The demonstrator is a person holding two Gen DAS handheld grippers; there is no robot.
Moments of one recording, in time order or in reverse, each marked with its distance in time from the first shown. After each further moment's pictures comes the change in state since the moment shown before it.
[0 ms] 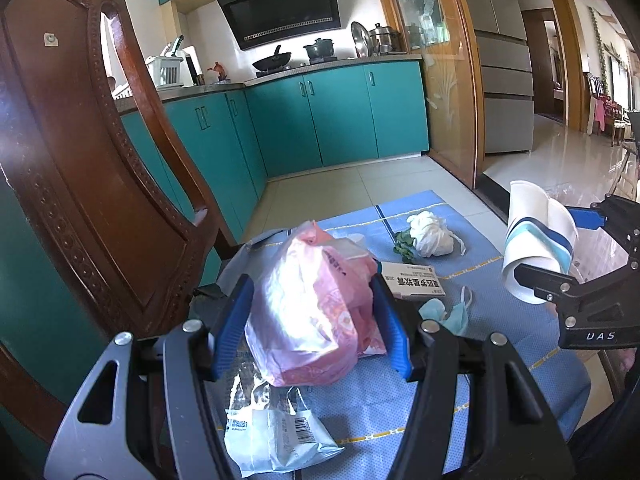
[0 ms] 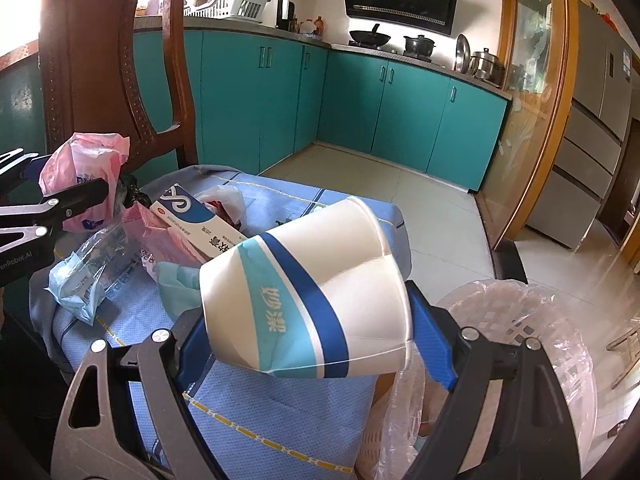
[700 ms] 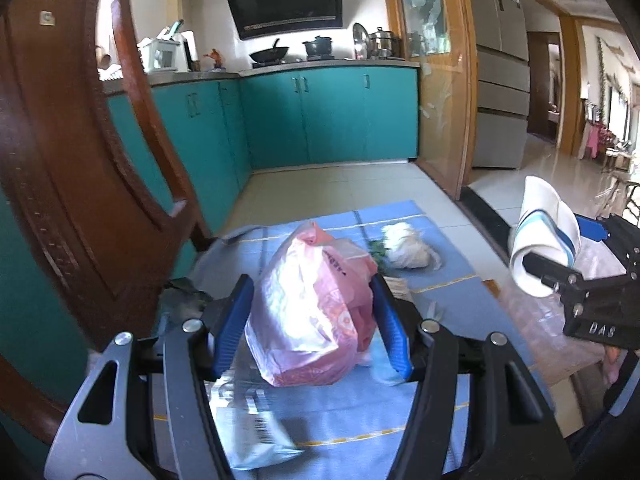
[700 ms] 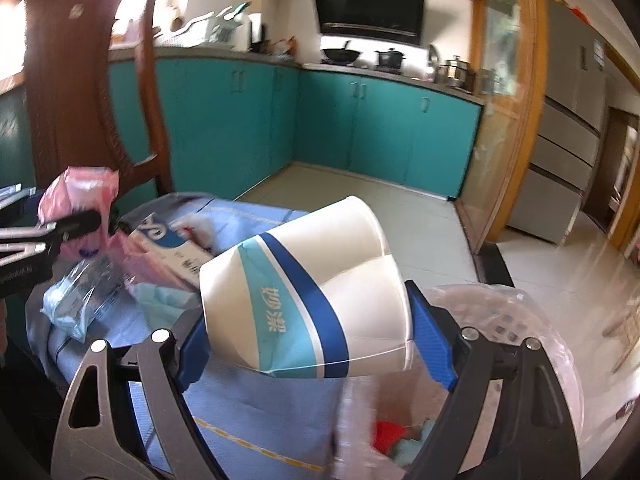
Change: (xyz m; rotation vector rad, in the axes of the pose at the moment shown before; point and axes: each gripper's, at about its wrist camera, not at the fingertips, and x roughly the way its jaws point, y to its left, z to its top) left arm 0.001 -0.013 0.011 -0.091 0.023 -0.091; right arm -0.027 -0.035 -0.002 0.093 -0.082 -0.077
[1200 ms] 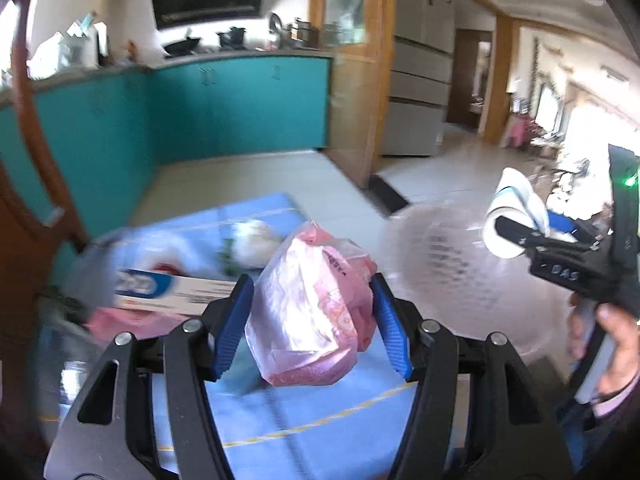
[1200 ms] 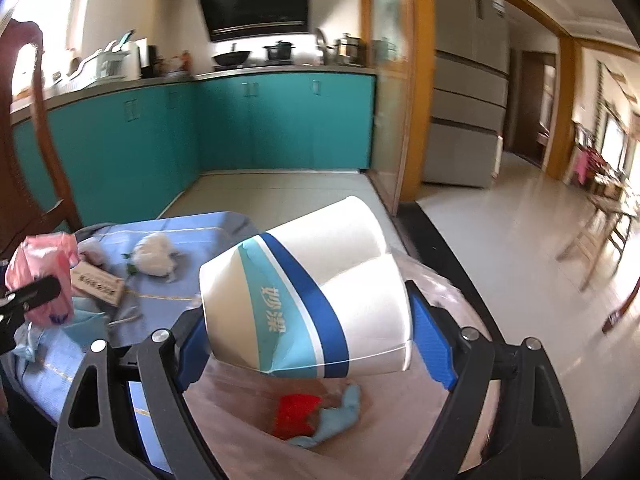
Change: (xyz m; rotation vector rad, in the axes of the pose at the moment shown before) left arm 0.011 -0.099 0.005 0.044 0.040 -0.345; right arm -0.041 -0.115 -0.036 0.240 0.020 -0.259
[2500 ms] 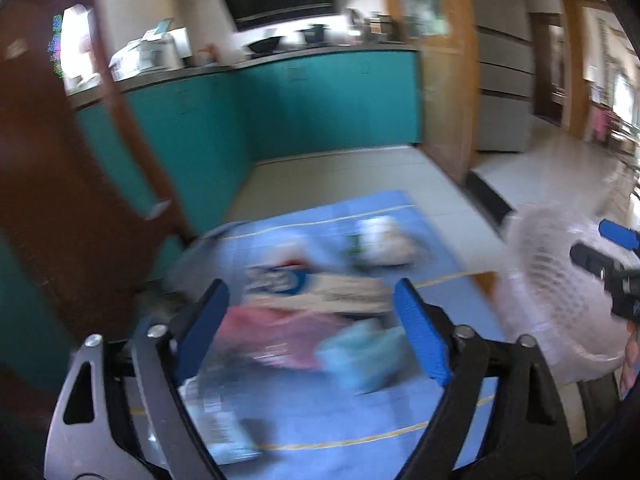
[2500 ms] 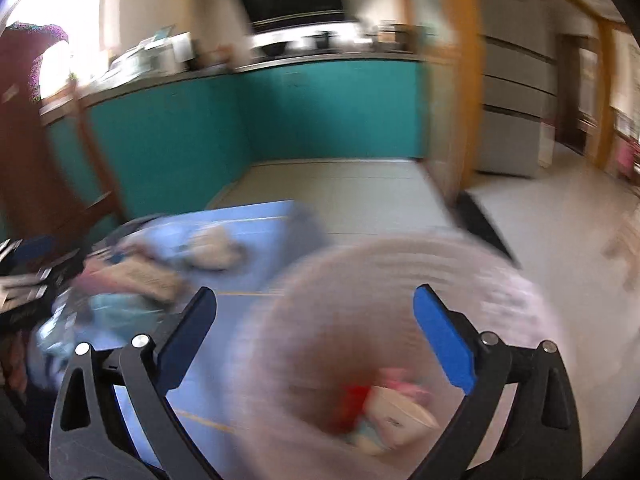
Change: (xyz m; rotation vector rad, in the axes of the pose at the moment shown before) left arm -0.018 0.070 -0.003 -0.037 0.016 0.432; right arm 0.019 0.058 -0.002 -0.051 0.043 0.258
